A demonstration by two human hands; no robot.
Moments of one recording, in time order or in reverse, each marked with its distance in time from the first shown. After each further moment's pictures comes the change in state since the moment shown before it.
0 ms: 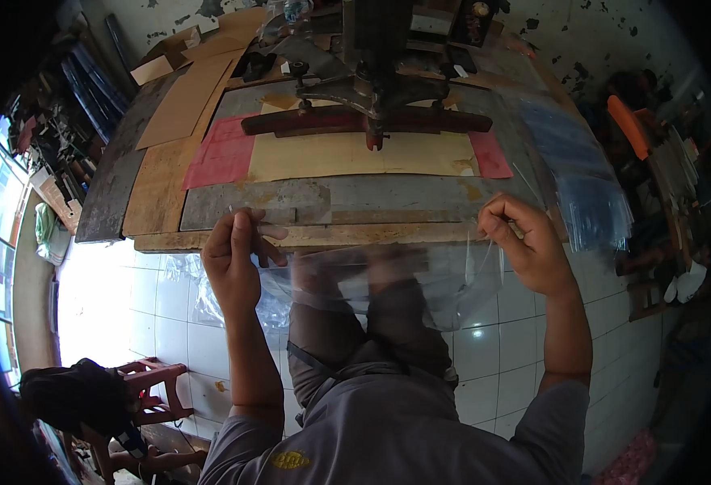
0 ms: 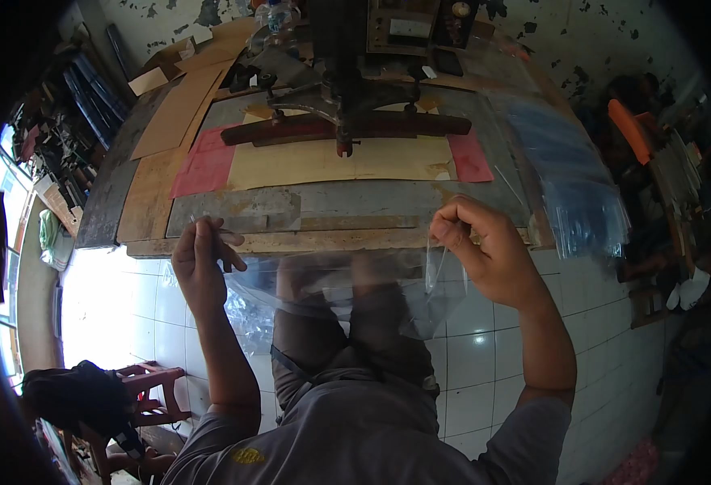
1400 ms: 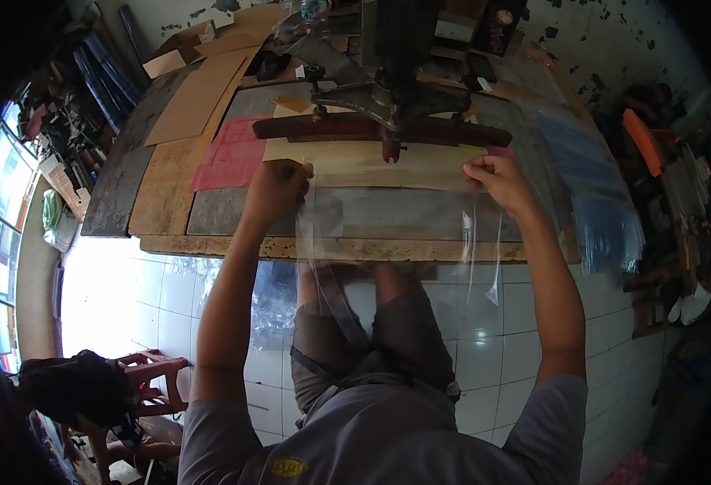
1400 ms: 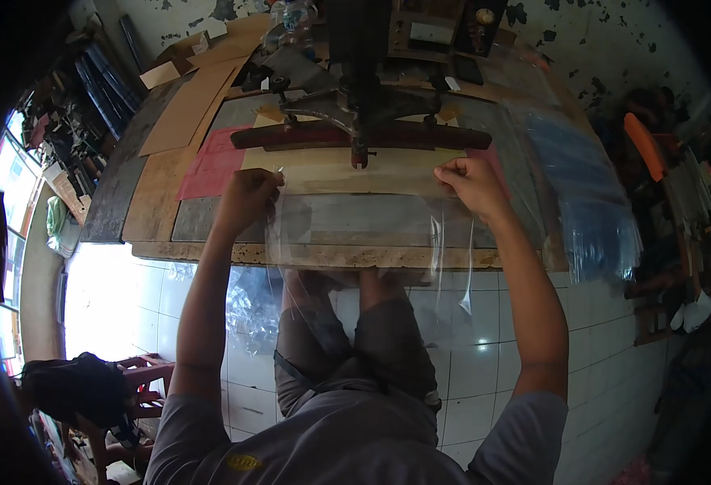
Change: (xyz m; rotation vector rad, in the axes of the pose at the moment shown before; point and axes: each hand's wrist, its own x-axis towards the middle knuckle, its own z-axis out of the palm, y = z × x) left_hand 0.121 -0.078 0.027 0.474 -0.362 -0.360; right_hand 0.129 0.145 -0.007 0.057 0.106 0.345
